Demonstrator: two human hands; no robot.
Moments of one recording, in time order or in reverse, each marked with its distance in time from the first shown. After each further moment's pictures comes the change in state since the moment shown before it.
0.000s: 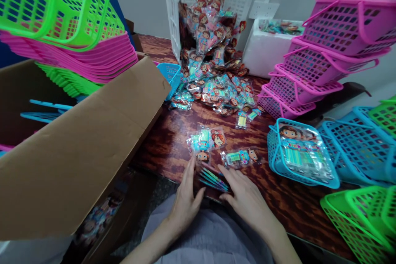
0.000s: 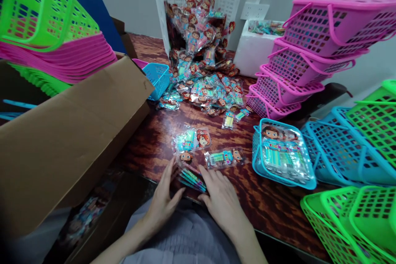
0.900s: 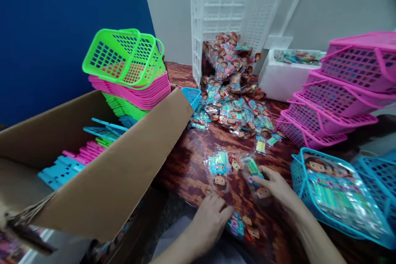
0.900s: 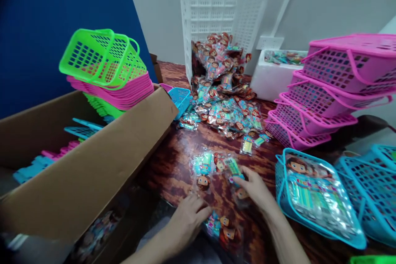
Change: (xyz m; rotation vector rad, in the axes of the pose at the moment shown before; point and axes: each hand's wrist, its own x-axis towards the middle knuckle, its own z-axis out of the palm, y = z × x) left_hand 0.026 0.017 -0.011 0.474 -0.327 0.297; right_hand 0.090 0.059 -0.044 0.607 0.029 0.230
